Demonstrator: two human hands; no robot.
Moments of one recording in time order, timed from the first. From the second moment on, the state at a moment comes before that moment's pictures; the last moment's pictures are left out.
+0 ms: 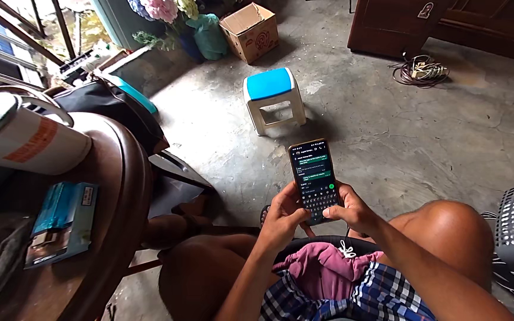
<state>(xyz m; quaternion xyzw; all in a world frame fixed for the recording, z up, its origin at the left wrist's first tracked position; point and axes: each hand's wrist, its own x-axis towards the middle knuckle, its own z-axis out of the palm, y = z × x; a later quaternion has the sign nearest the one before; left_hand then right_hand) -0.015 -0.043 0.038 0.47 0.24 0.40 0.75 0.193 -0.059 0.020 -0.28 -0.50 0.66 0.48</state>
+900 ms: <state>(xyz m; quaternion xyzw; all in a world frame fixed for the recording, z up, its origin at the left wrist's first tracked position) -0.015 -0.043 0.039 0.46 0.25 0.41 0.75 0.196 -0.060 0.021 -0.27 -0.52 0.67 0.46</state>
